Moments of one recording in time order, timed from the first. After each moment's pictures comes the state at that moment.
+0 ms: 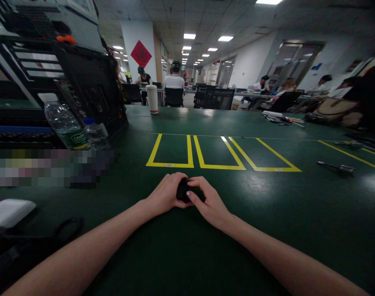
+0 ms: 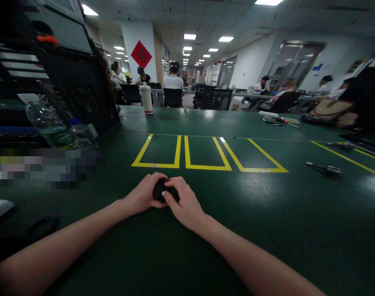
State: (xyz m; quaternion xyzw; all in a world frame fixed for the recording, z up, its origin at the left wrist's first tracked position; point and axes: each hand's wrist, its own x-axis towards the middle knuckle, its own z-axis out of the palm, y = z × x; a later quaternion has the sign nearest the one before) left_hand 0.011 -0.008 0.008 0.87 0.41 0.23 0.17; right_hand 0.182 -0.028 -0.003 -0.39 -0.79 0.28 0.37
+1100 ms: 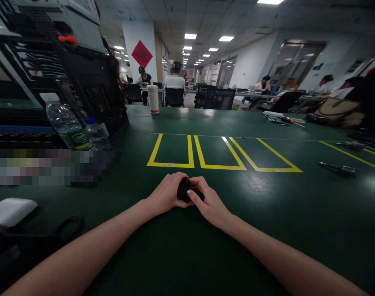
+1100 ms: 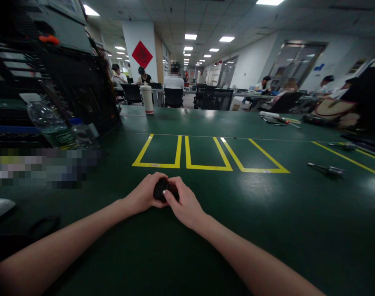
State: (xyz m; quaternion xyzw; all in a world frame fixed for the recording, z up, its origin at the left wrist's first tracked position) left_hand 0.011 -0.007 0.005 0.86 0.42 0.23 0.17; right_hand 0.181 -0.027 -0.004 -0.41 -0.78 0.33 0.34
